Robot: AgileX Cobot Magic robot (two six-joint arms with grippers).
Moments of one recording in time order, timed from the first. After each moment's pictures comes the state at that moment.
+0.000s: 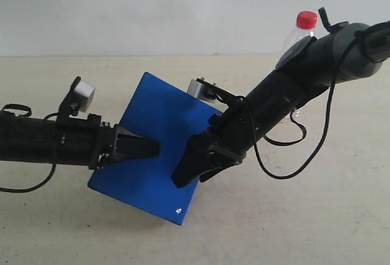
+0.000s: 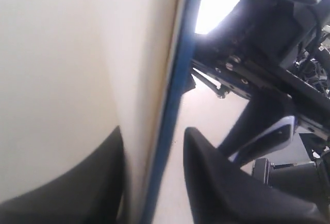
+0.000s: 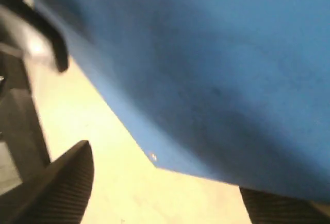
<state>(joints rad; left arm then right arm) 0.00 1.94 -0.73 -1.72 1.11 1.71 0.41 2.07 -1.25 1.03 1.09 -1.06</state>
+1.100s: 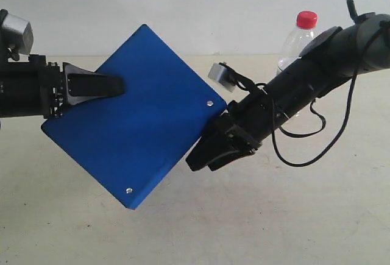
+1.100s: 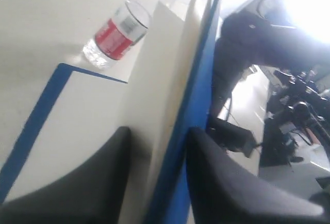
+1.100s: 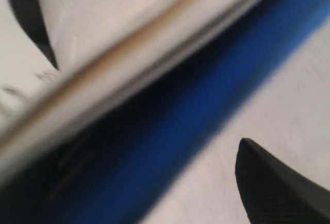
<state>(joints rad) 0.13 1.64 -0.71 -1.71 1.12 1.62 0.30 2.06 -1.26 1.07 1.21 -1.08</state>
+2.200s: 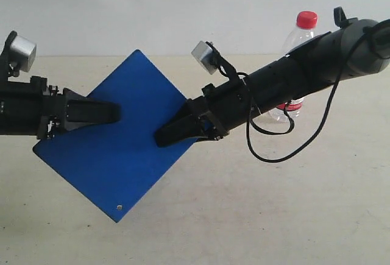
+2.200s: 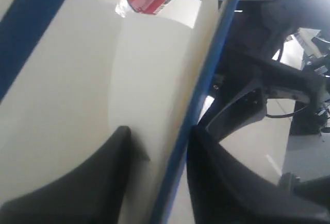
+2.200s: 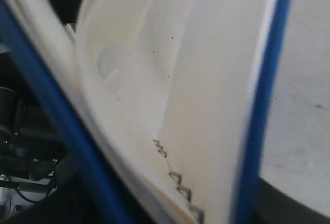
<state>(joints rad) 0.14 1.64 -0.69 -1.57 1.04 1.61 0.37 2.07 -1.25 1.36 1.18 -1.27</state>
